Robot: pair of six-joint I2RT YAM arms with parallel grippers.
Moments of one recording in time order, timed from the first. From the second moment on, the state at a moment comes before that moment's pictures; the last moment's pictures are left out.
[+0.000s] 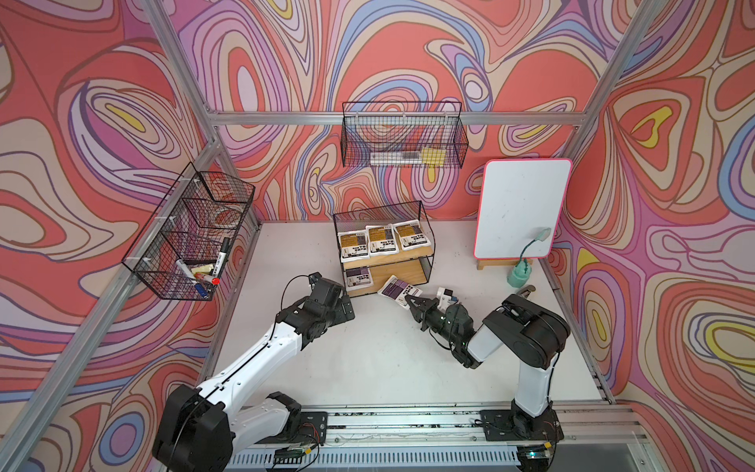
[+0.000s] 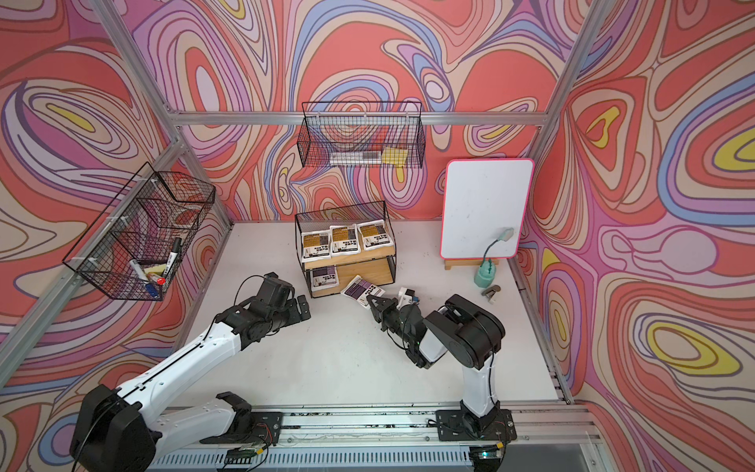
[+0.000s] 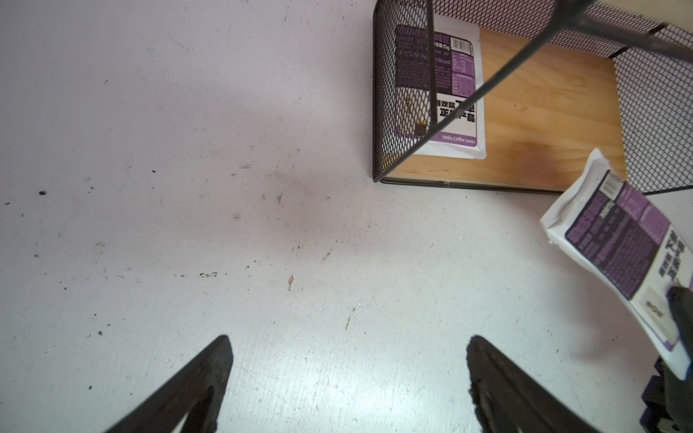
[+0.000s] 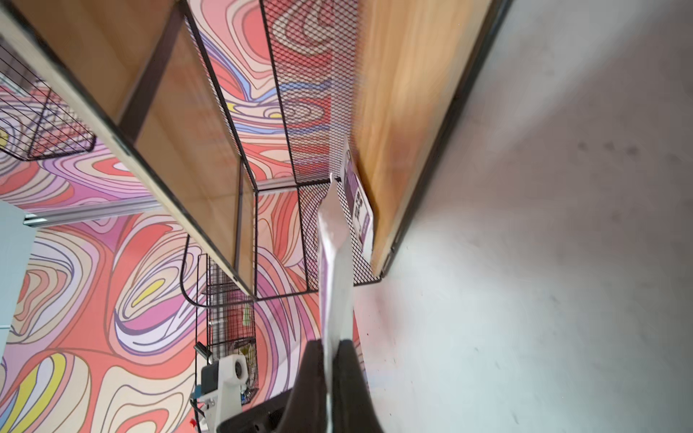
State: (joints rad) left arm -0.46 1.14 0.76 -0.58 -0.21 -0.69; right arm 0.64 1.90 0.45 1.33 -0.06 1.62
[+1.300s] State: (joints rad) left arm -0.45 1.05 0.76 -0.63 -0.16 -0.76; right arm 0.73 2.10 1.05 0.58 0.38 1.81
